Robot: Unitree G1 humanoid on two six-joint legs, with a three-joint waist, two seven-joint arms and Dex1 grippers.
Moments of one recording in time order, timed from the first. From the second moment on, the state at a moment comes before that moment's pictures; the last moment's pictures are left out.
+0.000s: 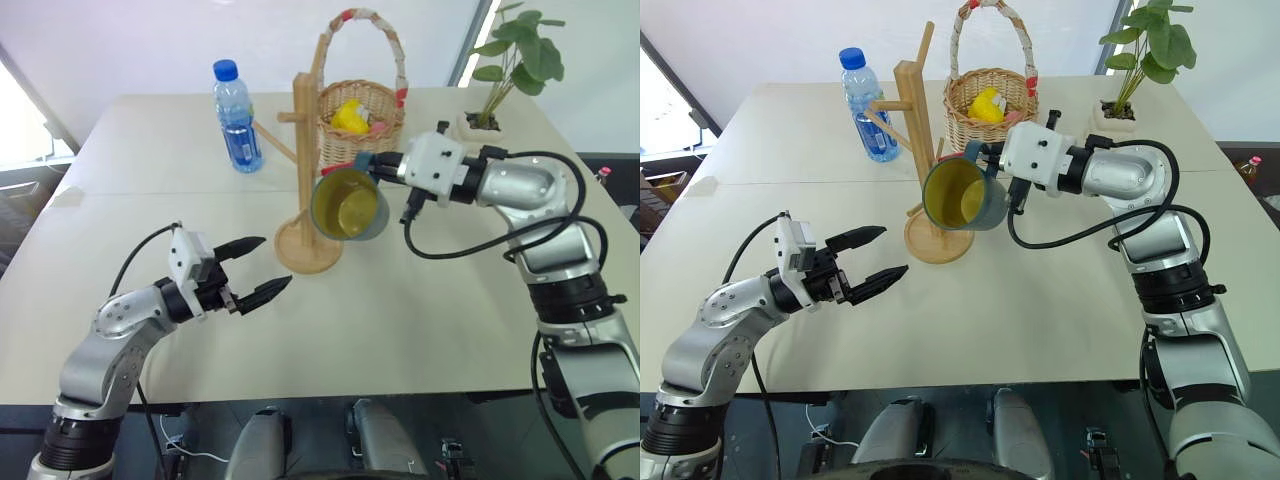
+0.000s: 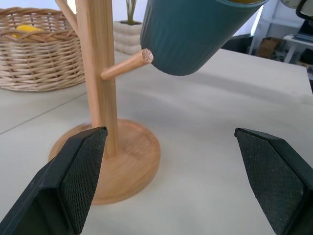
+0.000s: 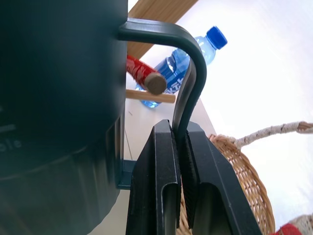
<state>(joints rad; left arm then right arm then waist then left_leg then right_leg) -0.09 0.57 0.10 -0.40 -0.58 0.37 -0.84 -0.81 -0.64 0.16 0.06 0.04 -0.02 0.92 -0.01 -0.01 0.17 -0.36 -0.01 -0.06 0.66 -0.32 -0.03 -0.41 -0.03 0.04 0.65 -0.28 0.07</state>
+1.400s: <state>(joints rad) -0.07 0.42 0.33 -0.09 -0.52 0.27 -0.51 -0.31 -0.56 -0.25 0.04 0.31 0.22 0.76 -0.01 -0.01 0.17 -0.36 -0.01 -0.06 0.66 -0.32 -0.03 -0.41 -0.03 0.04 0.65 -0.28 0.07</state>
